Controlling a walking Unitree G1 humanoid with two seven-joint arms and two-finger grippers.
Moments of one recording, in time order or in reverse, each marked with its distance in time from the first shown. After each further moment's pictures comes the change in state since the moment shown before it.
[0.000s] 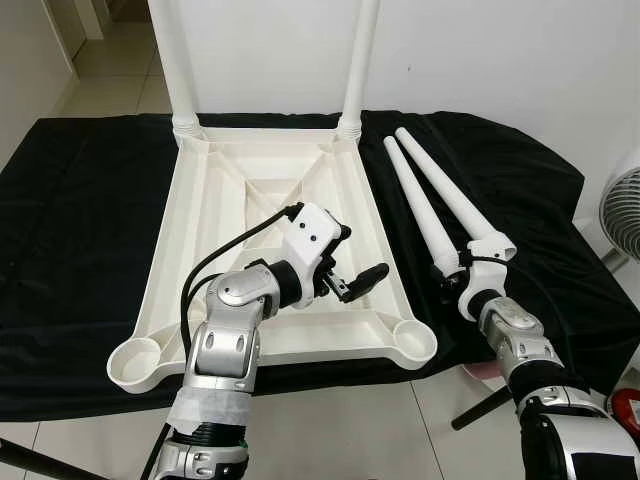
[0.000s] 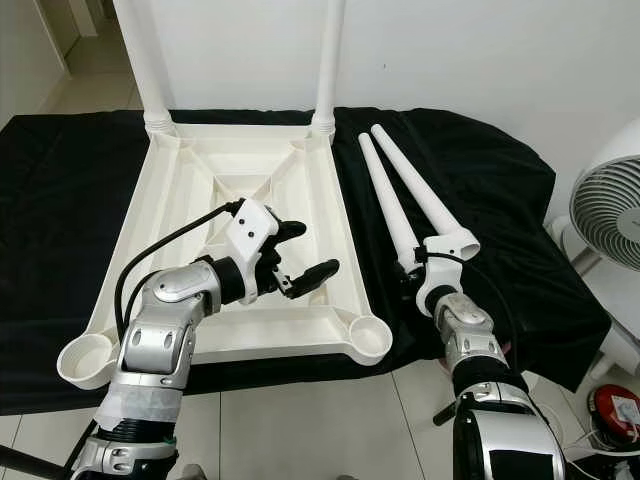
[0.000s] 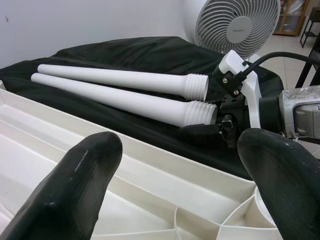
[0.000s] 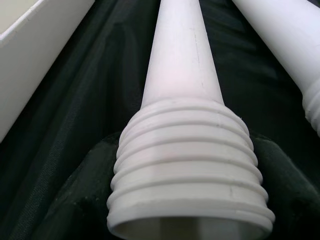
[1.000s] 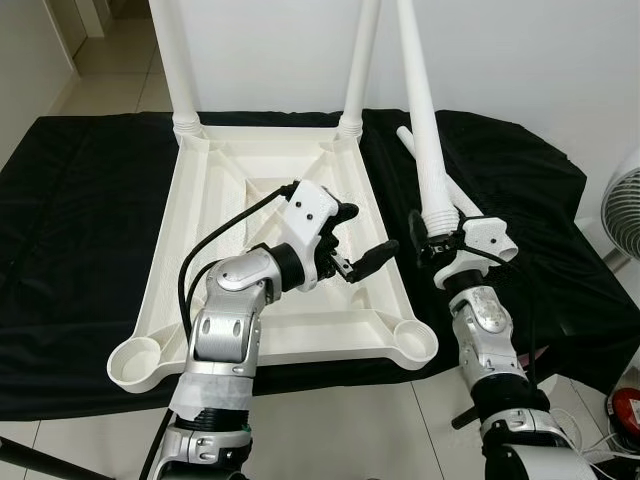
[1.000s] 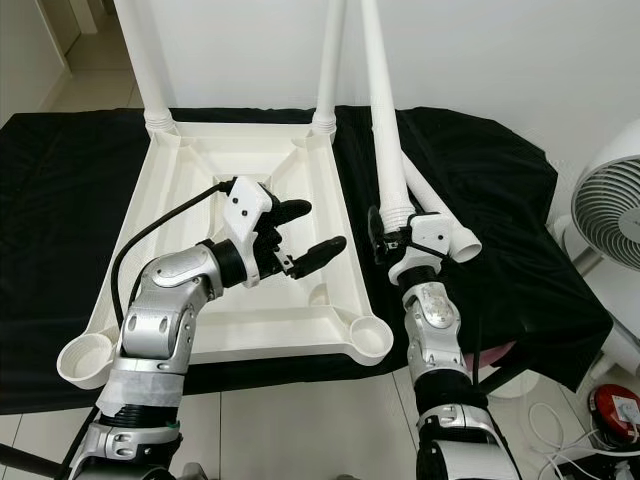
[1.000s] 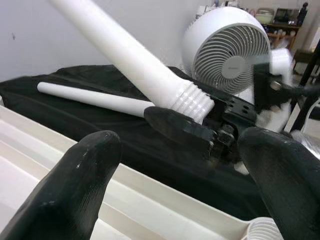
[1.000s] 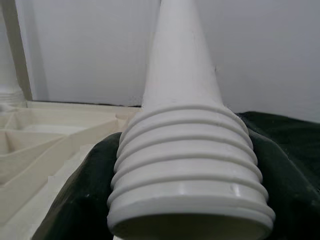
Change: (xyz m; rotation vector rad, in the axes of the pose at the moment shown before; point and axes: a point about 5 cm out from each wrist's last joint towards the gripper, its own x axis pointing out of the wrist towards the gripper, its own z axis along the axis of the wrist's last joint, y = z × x) left arm 0.001 0.011 0.018 -0.092 -0.105 -0.018; right arm -0.016 0.061 0.053 -0.013 -0.591 -0.018
